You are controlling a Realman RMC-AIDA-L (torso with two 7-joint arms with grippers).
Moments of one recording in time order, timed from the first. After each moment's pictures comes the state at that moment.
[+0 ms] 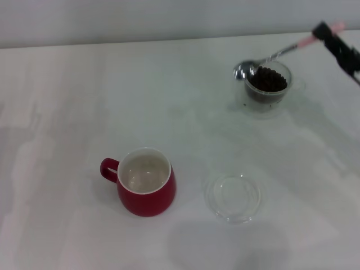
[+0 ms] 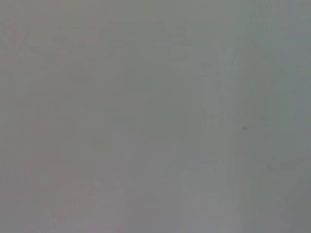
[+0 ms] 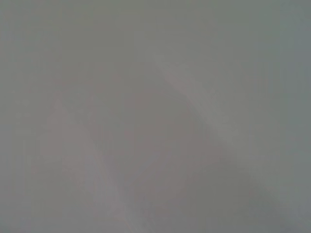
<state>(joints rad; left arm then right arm) -0.41 -2.08 2.65 0.14 -1.22 1.36 -0.12 0.39 2.00 -0.41 -0.10 -1.40 -1.66 1.25</state>
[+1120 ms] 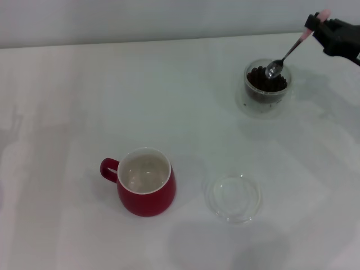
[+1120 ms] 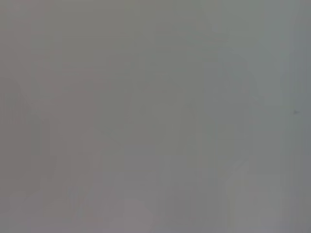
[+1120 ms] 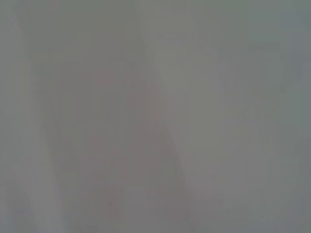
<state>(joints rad) -0.41 -2.08 2.65 0.14 -1.33 1.30 -0.12 0.43 2.01 -0.63 -0.45 -1.41 -1.22 1.18</state>
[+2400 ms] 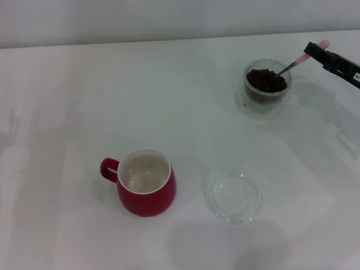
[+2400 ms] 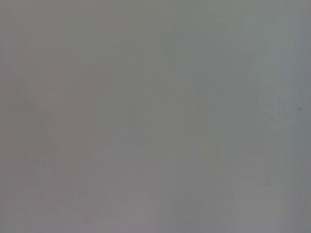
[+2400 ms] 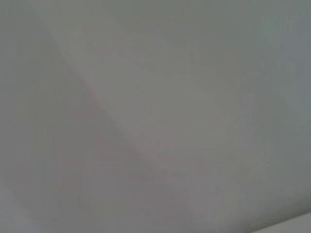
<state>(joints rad) -0.39 -2.08 2.65 0.14 -1.33 1.30 -0.12 0.41 2.01 -0.65 -0.35 -1.38 -1.12 1.47</state>
